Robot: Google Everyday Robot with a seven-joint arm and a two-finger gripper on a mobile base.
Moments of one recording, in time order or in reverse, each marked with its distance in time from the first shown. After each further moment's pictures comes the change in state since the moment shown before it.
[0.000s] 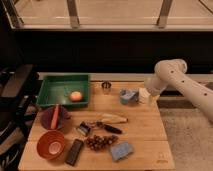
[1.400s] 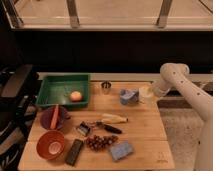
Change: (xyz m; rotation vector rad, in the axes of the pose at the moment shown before) arm 0.056 0.018 0.054 -0.070 -0.046 0.171
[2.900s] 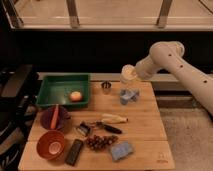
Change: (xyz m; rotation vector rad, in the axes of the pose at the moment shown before) arm -0.165 -0.080 -0.129 0.254 -0.047 -0.363
